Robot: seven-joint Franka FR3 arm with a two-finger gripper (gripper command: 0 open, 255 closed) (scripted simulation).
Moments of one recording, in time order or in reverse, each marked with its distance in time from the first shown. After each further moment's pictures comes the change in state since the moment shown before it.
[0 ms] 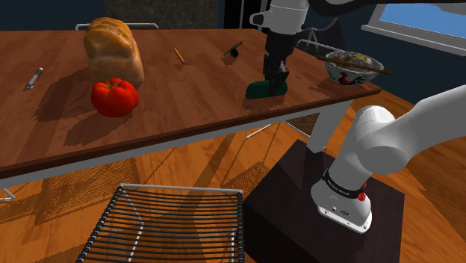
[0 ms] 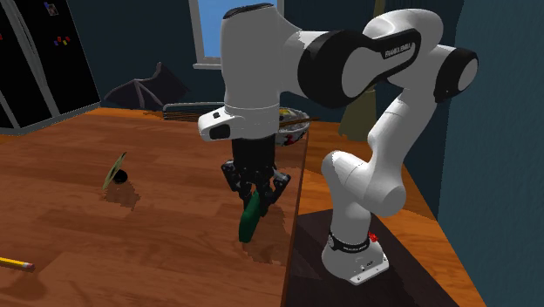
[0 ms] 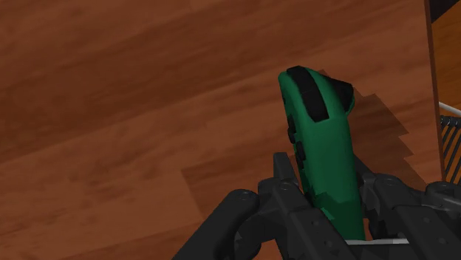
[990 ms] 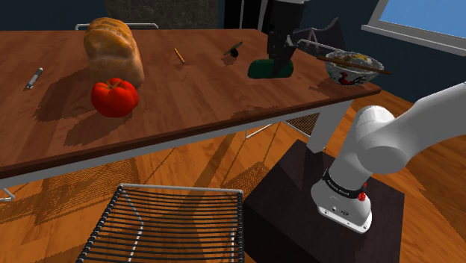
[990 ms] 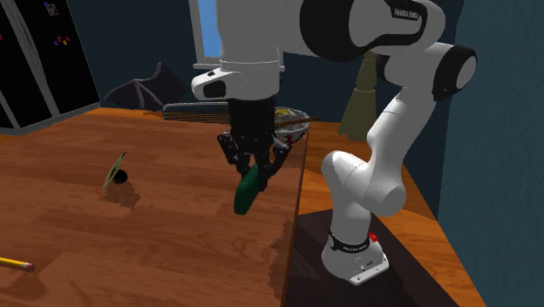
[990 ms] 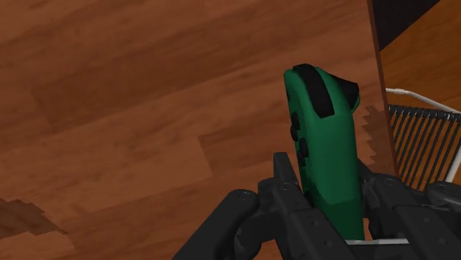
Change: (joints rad) arm -0.002 0.036 -0.004 0.184 -0.004 -0.148 0.001
